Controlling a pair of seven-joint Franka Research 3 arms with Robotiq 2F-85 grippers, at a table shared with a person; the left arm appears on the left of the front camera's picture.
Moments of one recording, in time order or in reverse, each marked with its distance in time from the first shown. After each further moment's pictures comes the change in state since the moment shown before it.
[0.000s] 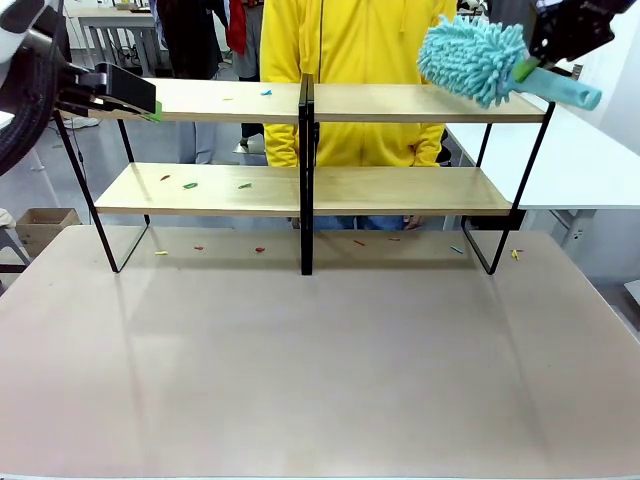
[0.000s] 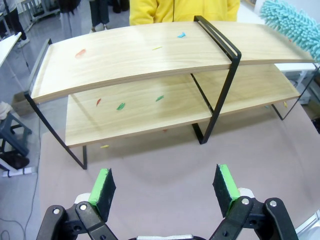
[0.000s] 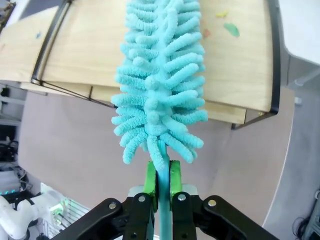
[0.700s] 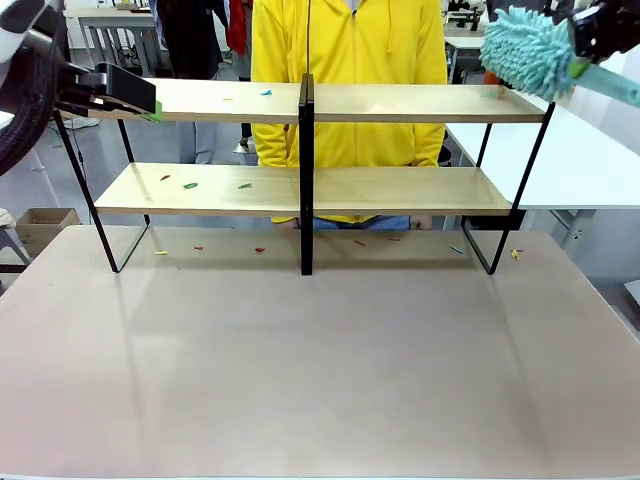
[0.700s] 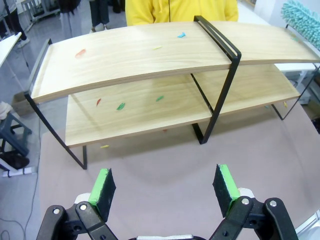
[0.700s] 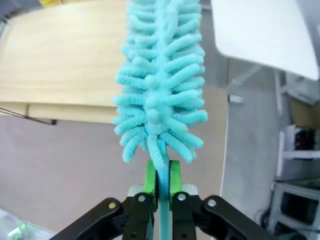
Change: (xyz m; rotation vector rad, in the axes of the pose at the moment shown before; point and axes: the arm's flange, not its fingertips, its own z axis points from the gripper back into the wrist) left arm 0.000 0.000 0.000 0.000 0.000 0.000; right arm -0.002 -0.025 0.019 -0.300 -0.105 0.035
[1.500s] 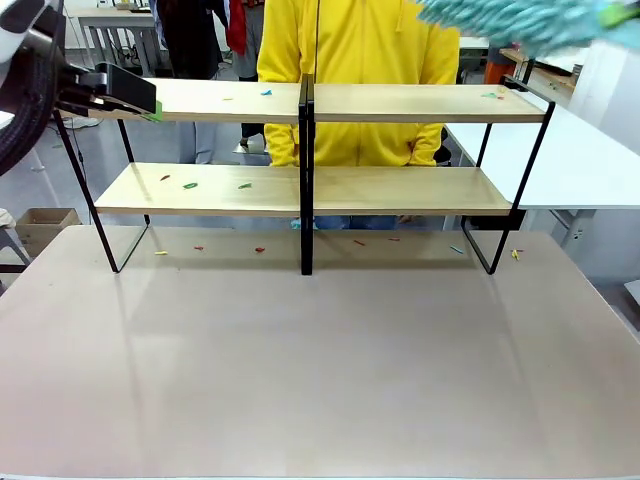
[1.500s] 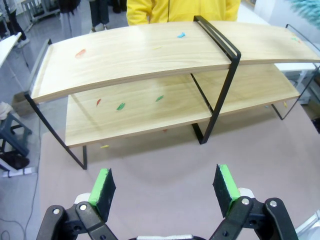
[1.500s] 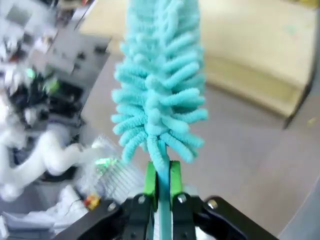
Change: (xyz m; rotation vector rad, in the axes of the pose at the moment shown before) left arm 0.000 -0.001 0.000 0.000 -0.001 -0.001; right arm -0.057 -0.067 0.098 0.781 0.052 0.085
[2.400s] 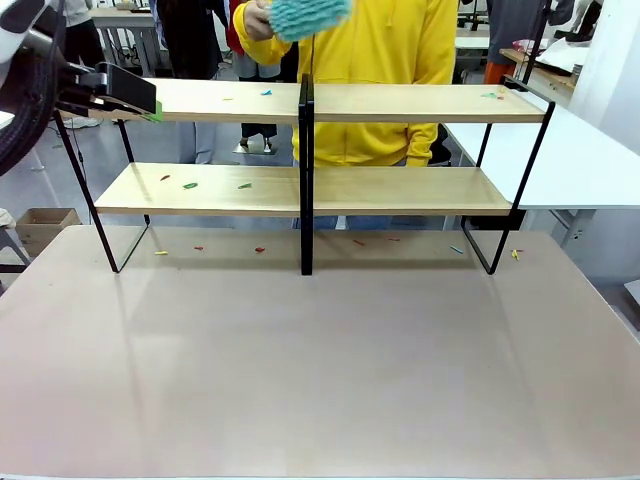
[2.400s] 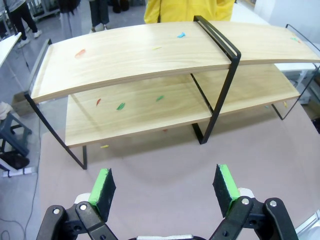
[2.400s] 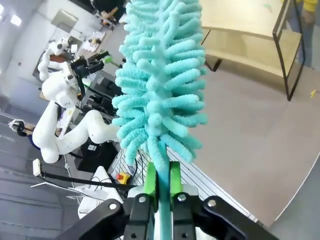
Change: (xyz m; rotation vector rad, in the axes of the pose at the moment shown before) left arm 0.000 0.000 0.000 0.000 0.001 0.000; right arm -0.100 -0.053 0.152 0.165 -0.085 -0.028
